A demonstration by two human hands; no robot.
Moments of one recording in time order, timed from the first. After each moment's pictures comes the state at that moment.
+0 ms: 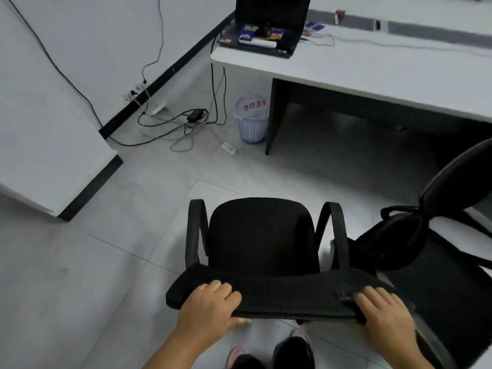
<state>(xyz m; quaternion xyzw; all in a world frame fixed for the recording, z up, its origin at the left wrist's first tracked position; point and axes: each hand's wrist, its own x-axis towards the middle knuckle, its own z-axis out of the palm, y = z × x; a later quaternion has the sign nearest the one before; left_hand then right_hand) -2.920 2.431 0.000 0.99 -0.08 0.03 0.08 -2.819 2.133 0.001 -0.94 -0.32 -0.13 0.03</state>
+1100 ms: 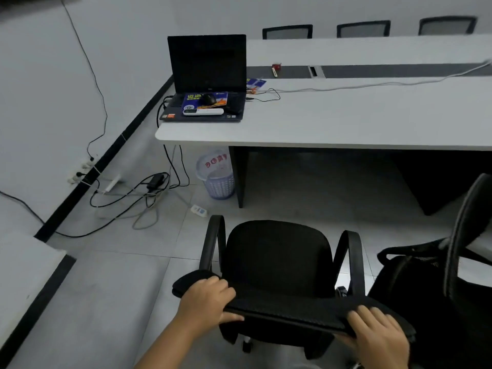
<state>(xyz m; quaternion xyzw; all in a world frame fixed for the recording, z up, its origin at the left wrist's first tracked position) -2.614 2.526 0.004 0.97 -0.24 0.08 0.02 -2.632 2.213 -0.013 -0.95 -0.14 -0.29 0.03</state>
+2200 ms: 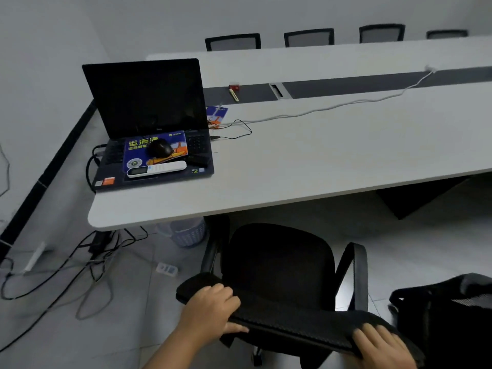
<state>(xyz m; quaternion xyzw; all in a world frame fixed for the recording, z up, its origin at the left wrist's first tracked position) -2.286 2.596 -0.005 0.92 -0.39 0.06 0.05 -2.403 2.299 -0.002 -0.98 -0.03 -0.17 -0.03</state>
